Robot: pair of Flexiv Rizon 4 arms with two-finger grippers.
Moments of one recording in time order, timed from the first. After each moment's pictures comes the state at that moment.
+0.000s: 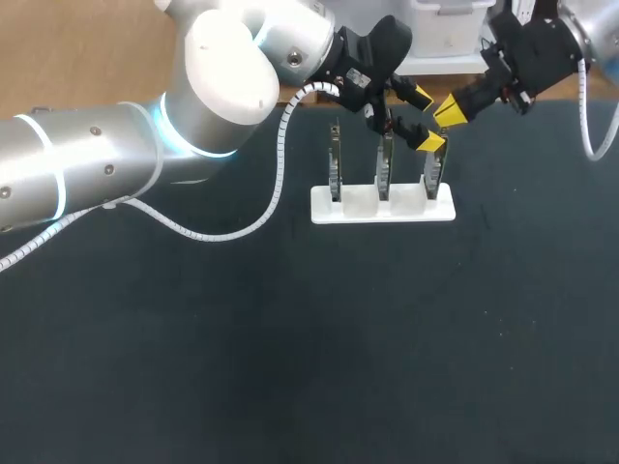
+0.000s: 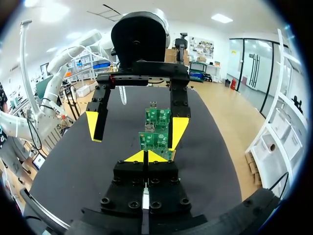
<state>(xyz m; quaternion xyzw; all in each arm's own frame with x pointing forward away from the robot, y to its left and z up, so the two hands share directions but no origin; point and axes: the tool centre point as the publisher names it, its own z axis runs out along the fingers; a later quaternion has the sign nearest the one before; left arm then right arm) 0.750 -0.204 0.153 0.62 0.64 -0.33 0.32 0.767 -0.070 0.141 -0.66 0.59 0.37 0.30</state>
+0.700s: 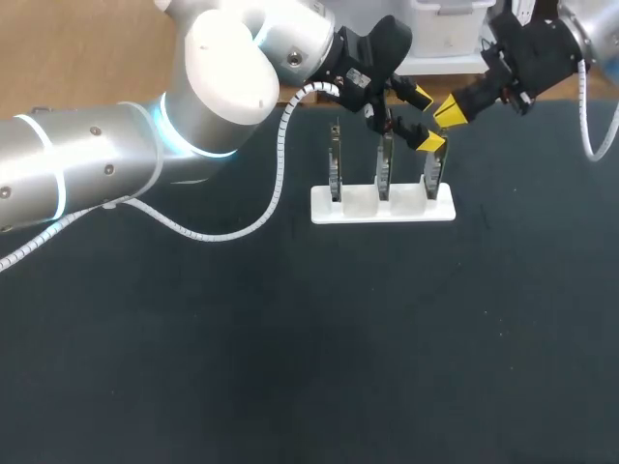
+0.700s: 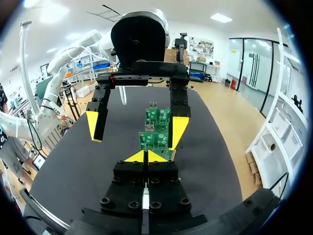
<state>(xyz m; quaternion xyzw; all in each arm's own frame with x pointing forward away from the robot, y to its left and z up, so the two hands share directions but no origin) 0.750 -0.204 0.153 0.62 0.64 -0.33 0.32 0.768 -0.070 0.142 -0.65 0.59 0.37 0.30</state>
